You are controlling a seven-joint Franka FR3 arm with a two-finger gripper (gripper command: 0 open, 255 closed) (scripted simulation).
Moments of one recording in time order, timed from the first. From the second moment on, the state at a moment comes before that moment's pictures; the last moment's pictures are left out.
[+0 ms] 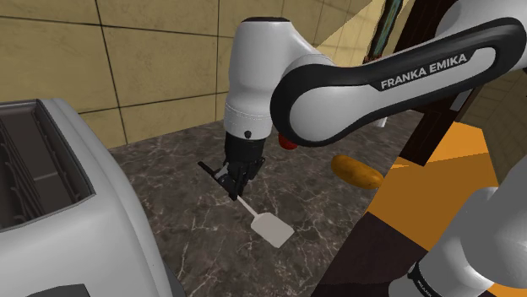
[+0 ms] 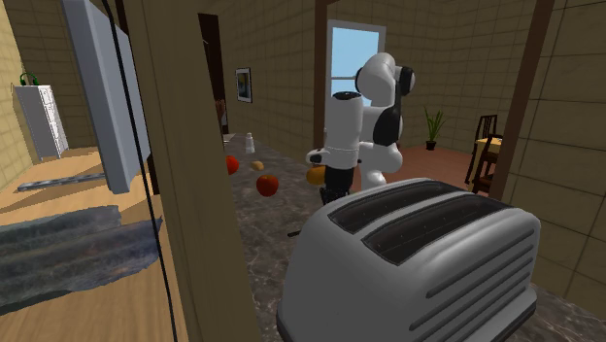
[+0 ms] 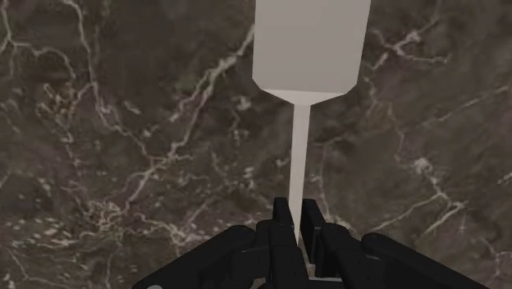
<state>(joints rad) 0.06 -0.06 0.64 -2.11 0.00 2.11 0.59</state>
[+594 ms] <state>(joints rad) 0.05 -0.10 0.63 -2.03 0.03 2.00 0.57</state>
